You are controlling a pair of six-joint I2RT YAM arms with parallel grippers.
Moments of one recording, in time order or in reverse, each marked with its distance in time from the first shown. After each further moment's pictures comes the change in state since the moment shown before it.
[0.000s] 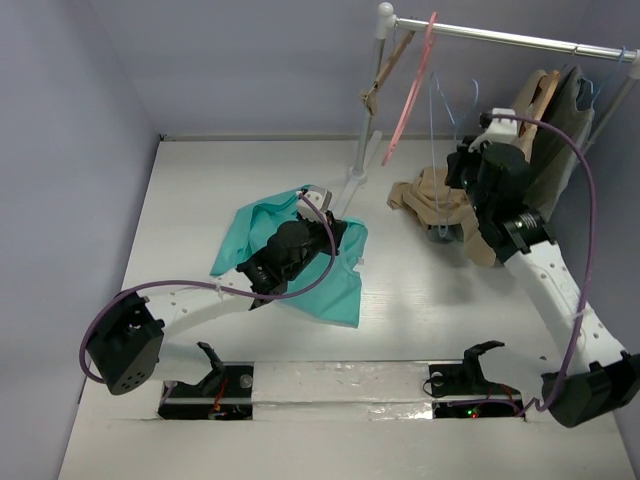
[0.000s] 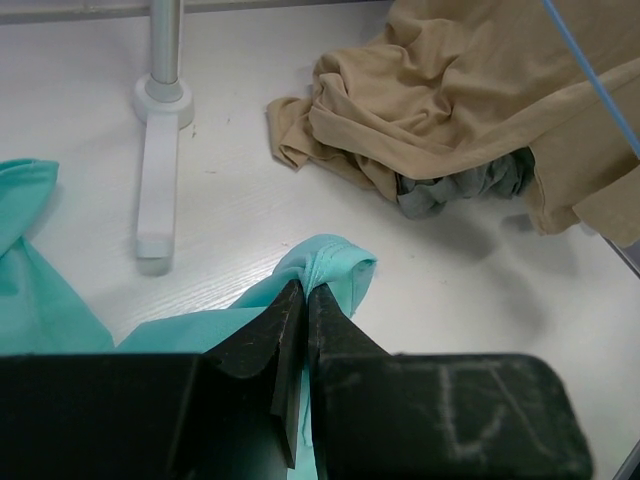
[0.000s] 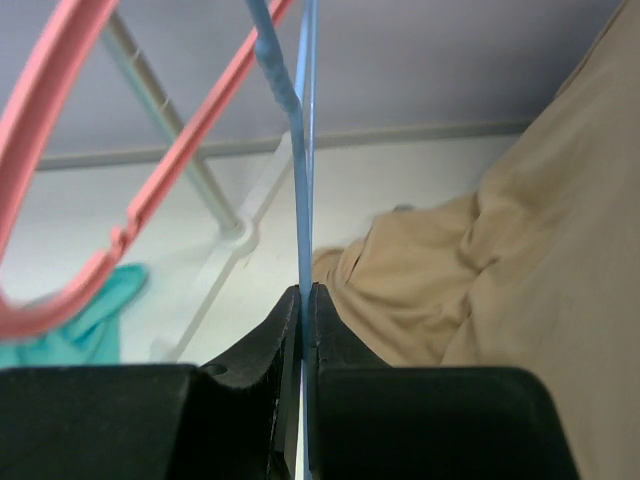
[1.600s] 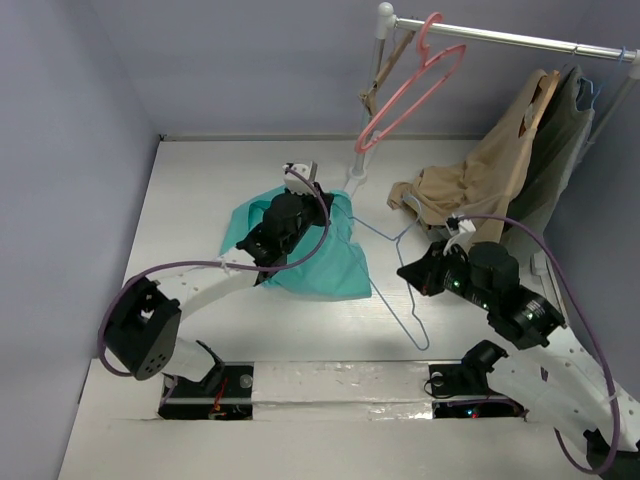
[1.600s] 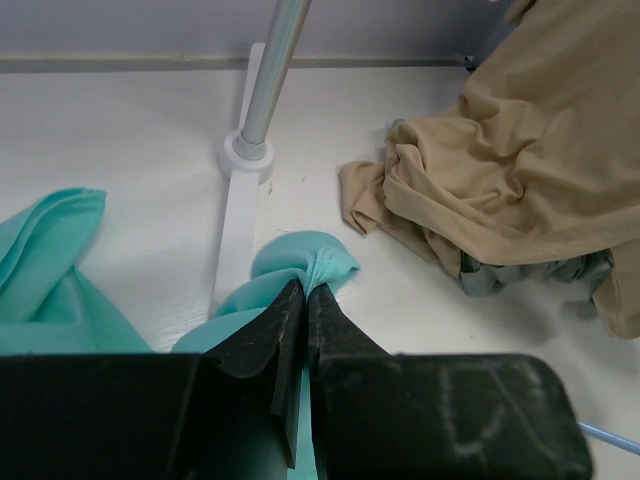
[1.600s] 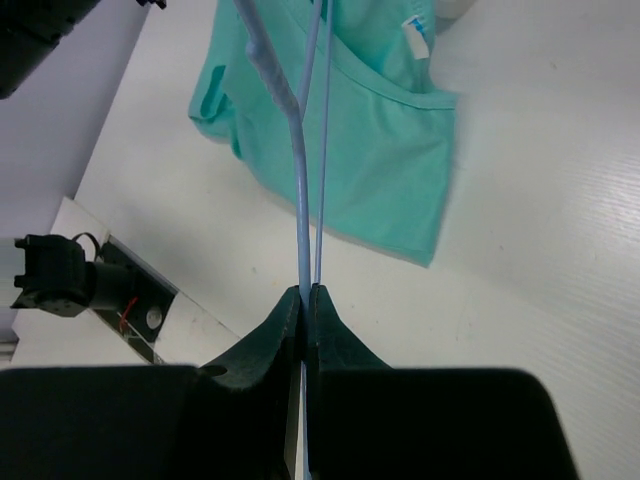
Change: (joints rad) left arm 0.162 0.126 0.126 0.008 0.013 -0.009; right arm 0.325 -0.557 -0.540 -0.232 -0.444 0.394
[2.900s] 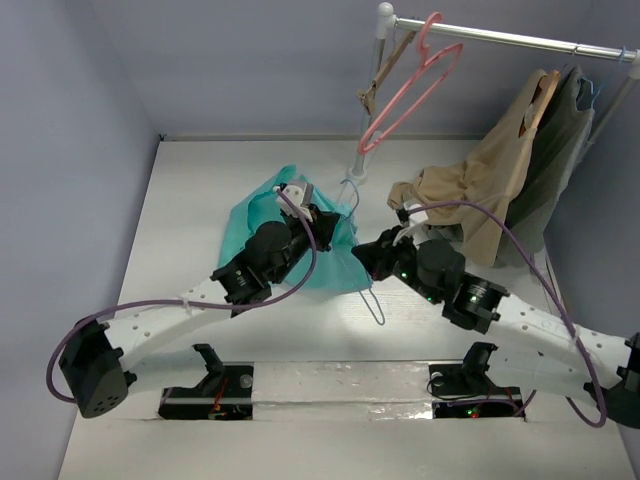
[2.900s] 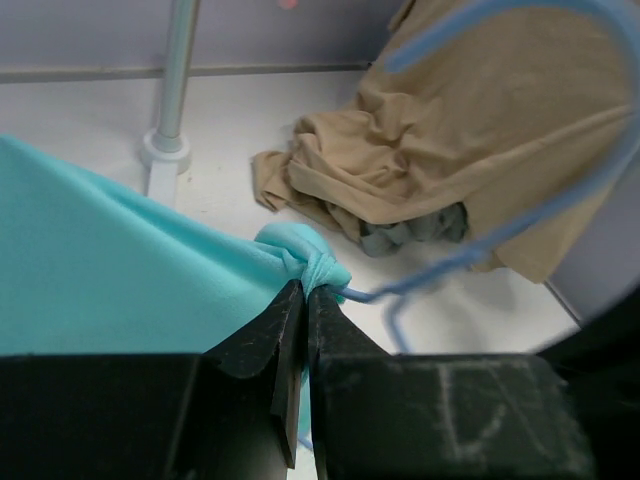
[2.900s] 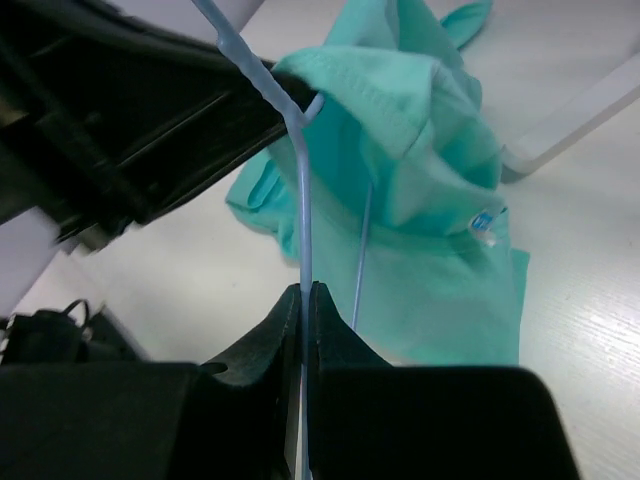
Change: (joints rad) left arm -0.179 -0.300 -0.076 -0.144 -0.082 -0.027; right arm 0.320 0.298 0.011 0.501 0.344 -0.076
